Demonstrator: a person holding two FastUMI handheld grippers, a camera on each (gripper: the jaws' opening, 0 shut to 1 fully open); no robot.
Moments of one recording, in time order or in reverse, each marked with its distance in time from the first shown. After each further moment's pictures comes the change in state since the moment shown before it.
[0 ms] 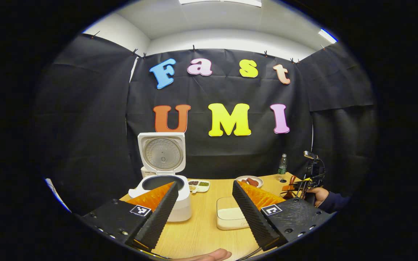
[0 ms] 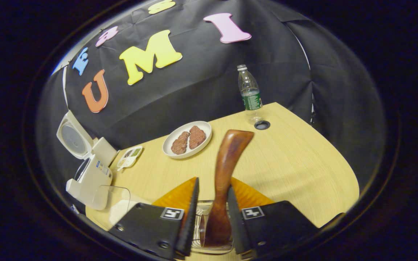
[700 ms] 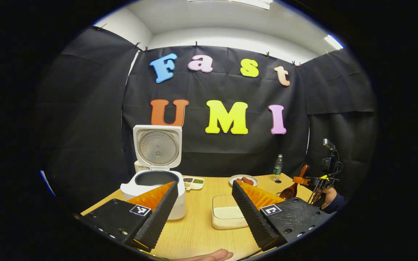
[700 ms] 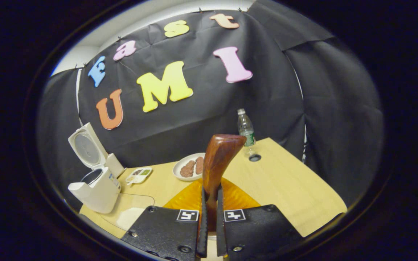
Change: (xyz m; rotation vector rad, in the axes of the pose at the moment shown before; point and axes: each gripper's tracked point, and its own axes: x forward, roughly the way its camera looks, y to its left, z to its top) left arm 0.008 0.018 -0.016 -0.051 -0.002 -0.029; right arm -0.103 0.024 0.043 -0.128 -0.312 -0.019
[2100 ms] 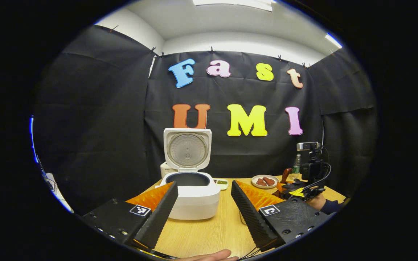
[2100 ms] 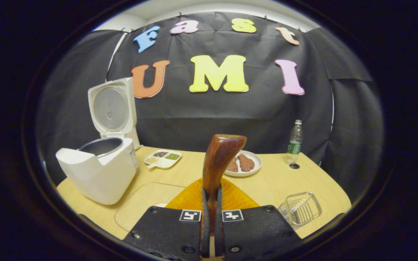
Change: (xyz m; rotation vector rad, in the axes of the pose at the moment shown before) left arm -0.033 0.087 -0.015 0.028 -0.036 0.120; right arm 0.050 0.189 -0.086 -0.329 0.011 -0.001
